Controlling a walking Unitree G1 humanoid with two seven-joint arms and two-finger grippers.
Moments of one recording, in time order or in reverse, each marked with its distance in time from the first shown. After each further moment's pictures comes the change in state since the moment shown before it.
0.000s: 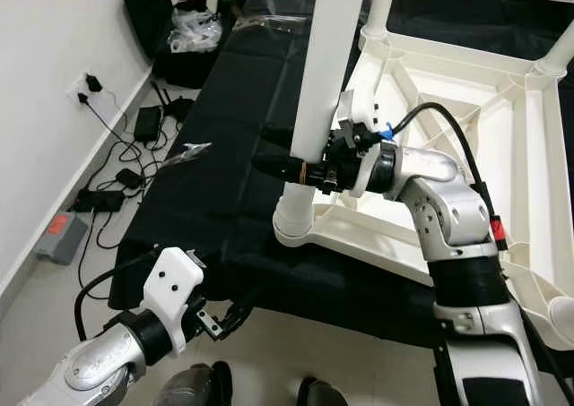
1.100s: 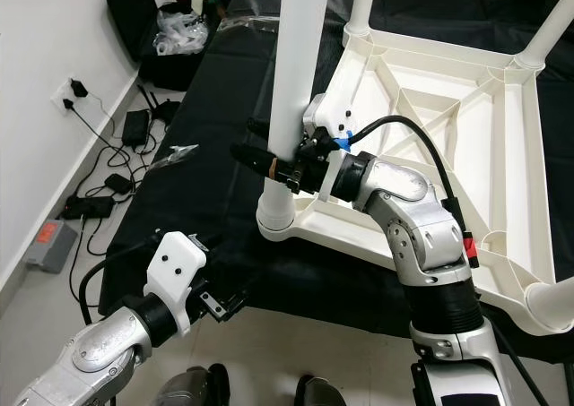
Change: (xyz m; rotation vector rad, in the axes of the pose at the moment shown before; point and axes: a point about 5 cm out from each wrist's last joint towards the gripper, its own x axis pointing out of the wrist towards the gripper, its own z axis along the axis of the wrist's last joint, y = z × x) left arm 0.009 0.007 0.006 0.017 -0.027 0.025; right arm 0.027 0.014 -0.002 0.010 -0.013 -0.222
